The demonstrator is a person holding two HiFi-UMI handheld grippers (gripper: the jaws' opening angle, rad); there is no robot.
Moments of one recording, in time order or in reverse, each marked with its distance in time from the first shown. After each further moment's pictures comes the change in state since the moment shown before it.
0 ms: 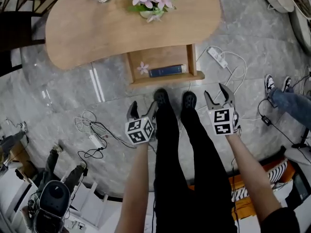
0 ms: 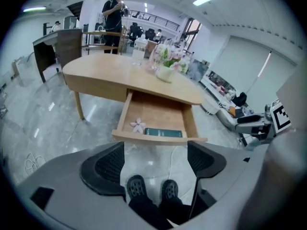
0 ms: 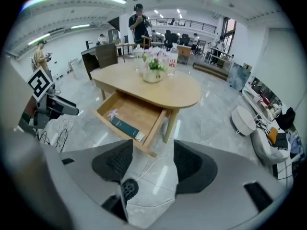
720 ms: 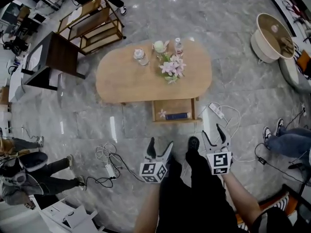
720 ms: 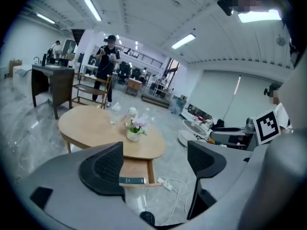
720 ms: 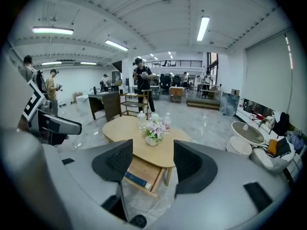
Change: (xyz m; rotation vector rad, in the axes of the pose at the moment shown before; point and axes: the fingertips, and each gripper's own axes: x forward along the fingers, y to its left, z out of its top) left arm -0.265 -0.162 0.154 0.075 -0.419 -0.150; right arm -0.274 -0.004 0.169 0.071 -0.466 -0.020
